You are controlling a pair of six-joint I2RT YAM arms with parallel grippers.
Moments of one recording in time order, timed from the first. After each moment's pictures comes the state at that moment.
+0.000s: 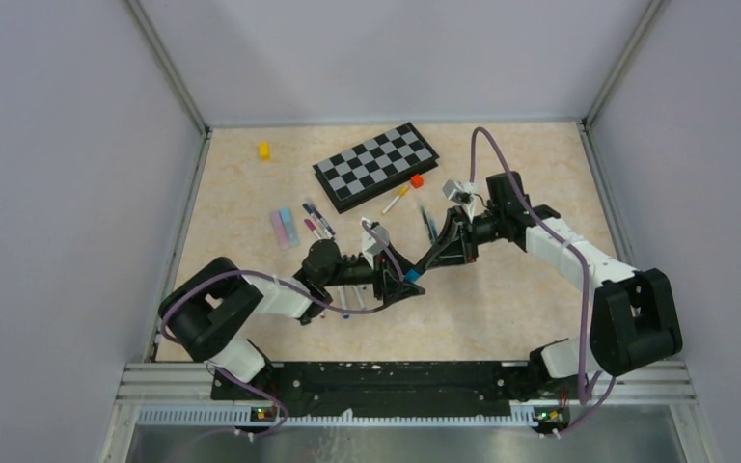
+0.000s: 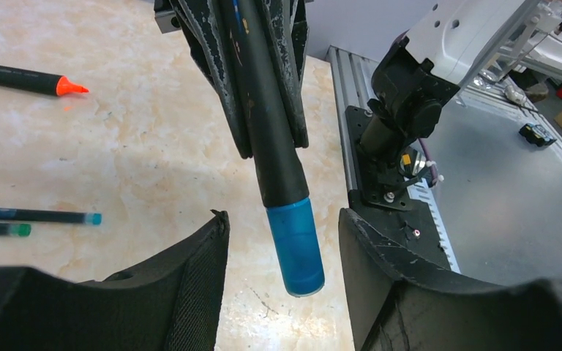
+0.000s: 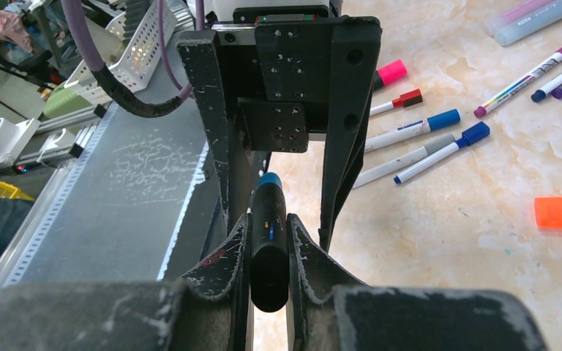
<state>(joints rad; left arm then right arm) -0.77 1.56 0.46 1.21 0.77 -0.39 0.33 1.40 0.91 -0.39 -1.44 -0.44</state>
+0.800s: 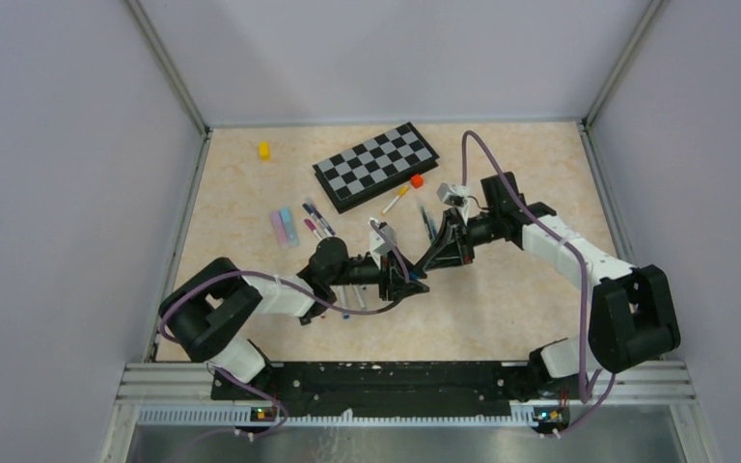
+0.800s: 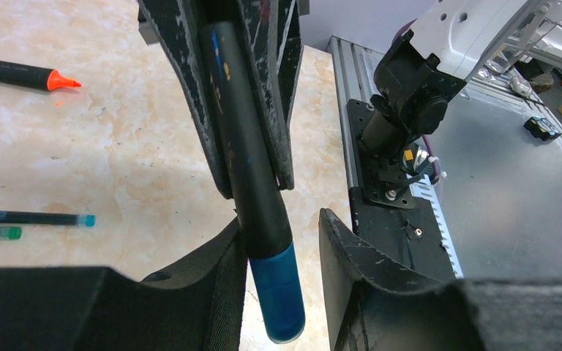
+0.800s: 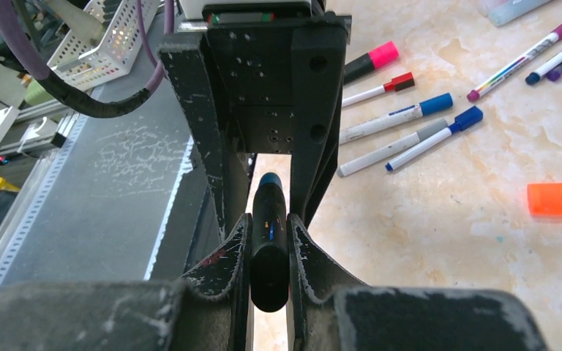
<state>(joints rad) -0.81 1.55 0.50 1.11 0.74 -0.35 0.36 1.42 0.93 -0.46 -1.38 -0.50</state>
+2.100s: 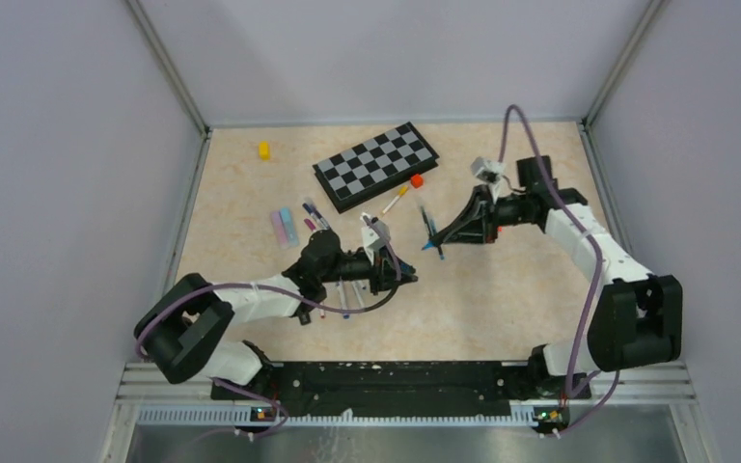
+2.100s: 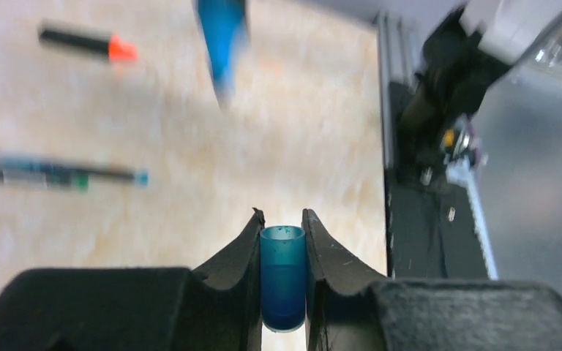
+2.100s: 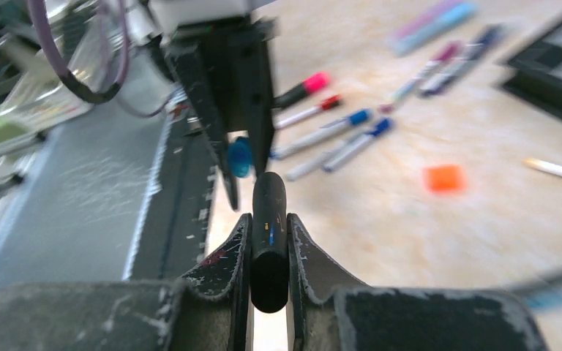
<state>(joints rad) -0.77 1.43 0.53 0.89 0.67 -0.25 0.23 1.41 1.04 -0.61 -1.42 -0.61</state>
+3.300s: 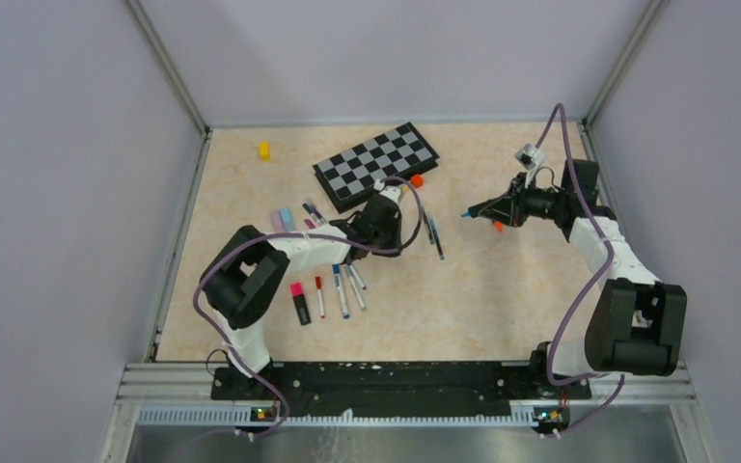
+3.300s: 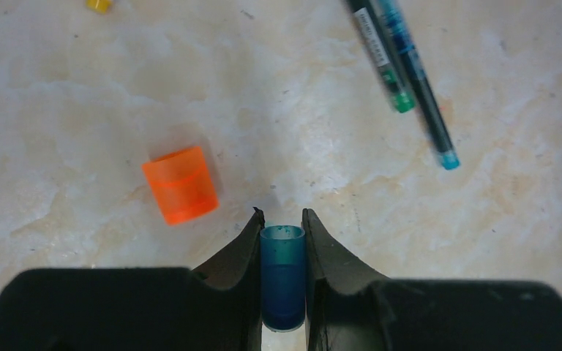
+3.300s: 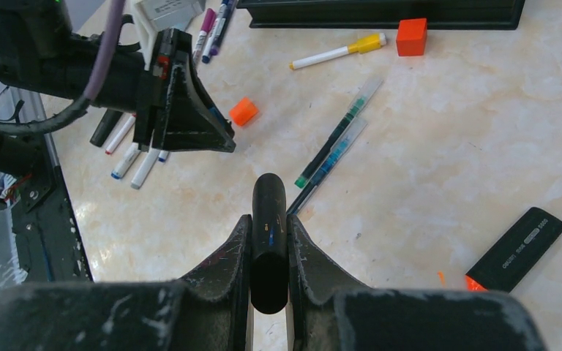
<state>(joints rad) -0.75 1.78 1.04 -0.01 -0.02 -0.50 -0.11 1.38 0.91 -0.22 -1.08 -0.22</state>
